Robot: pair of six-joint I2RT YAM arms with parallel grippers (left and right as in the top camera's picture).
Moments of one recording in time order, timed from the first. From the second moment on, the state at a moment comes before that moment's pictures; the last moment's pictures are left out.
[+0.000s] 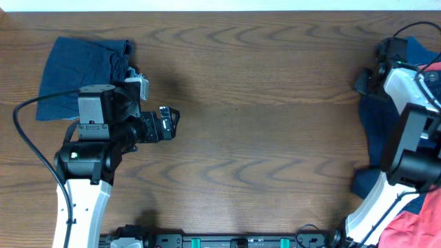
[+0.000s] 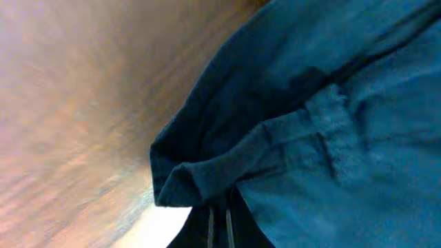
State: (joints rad) left arm -0.02 1.07 1.04 -0.84 0.39 -0.17; right arm -0.28 2.07 1.48 -0.58 0.11 0.28
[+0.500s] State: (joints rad) left arm -0.02 1.07 1.04 -0.84 0.39 -0.17; right arm -0.40 1.64 1.49 -0.55 0.11 0.26
